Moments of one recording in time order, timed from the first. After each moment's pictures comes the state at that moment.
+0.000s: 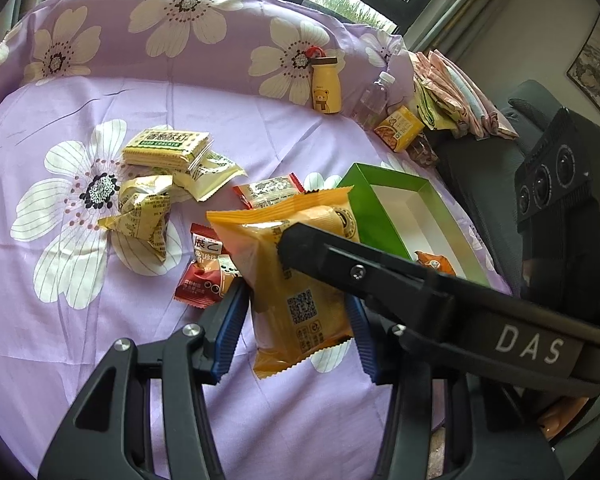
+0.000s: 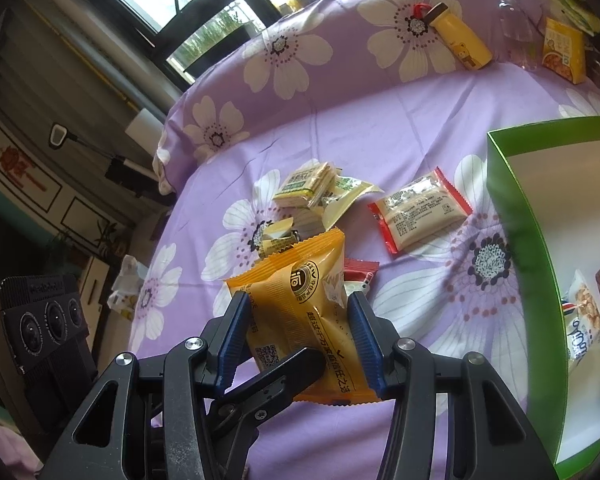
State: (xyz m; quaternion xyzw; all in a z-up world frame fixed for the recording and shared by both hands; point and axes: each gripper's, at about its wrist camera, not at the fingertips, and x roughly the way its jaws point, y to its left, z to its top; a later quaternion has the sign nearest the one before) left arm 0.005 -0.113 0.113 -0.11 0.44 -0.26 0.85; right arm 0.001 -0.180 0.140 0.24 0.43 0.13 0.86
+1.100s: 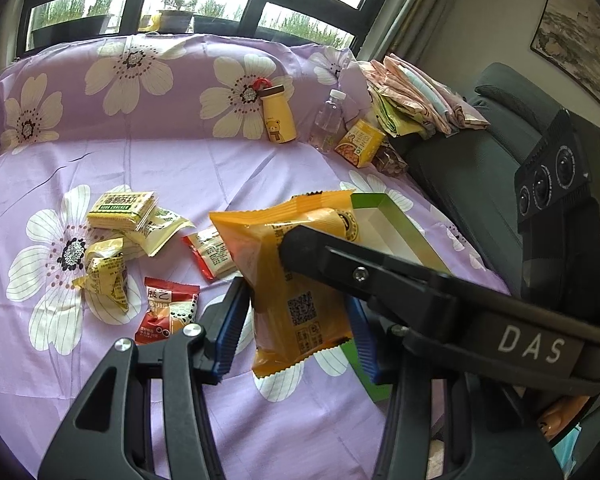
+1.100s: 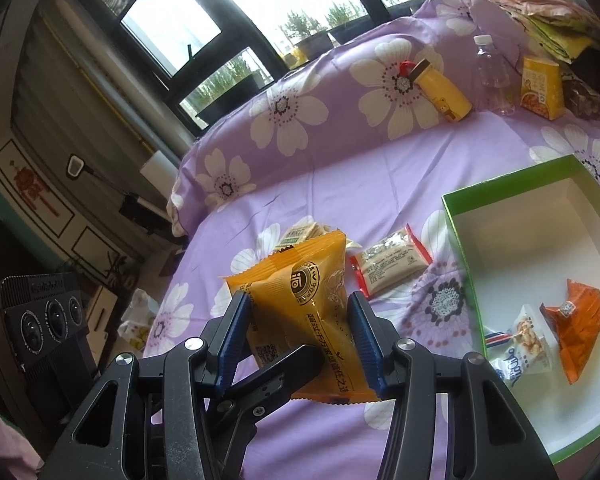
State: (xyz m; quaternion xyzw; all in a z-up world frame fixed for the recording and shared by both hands) left arm -0.010 -0.166 0.154 -0.06 0.39 -0.29 0.87; right arm -0.035 -0.230 0.179 0.25 0.36 0.12 0.89
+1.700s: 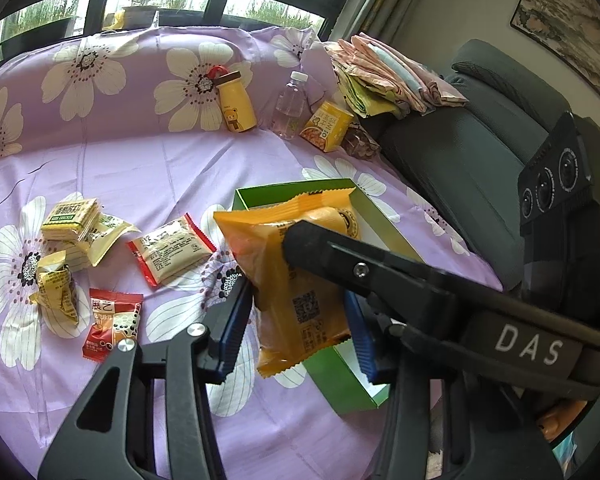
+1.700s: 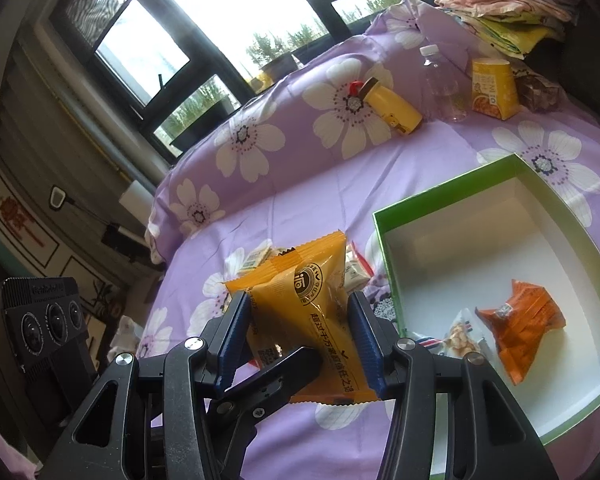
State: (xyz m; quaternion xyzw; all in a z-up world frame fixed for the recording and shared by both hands) left arm -0.005 -0.220 0.150 -0.04 0.40 -0.33 0.85; right arm -0.052 -0.282 0.177 0.28 0.34 0.06 0.90
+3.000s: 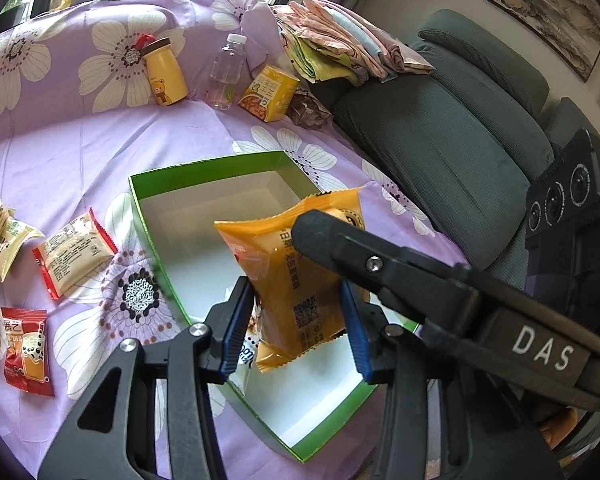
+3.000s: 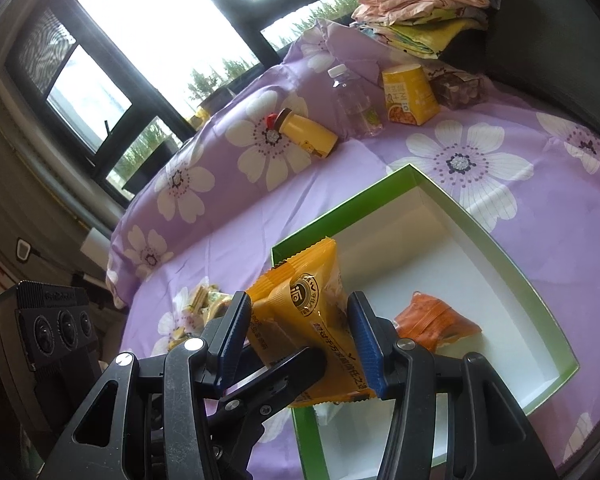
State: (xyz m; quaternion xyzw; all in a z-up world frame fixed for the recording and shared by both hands) left arm 0.010 -0.300 0.133 -0.04 0.43 -0.41 0.80; right arm -0.078 -0.358 0.166 0.31 0.32 -0.03 0.89
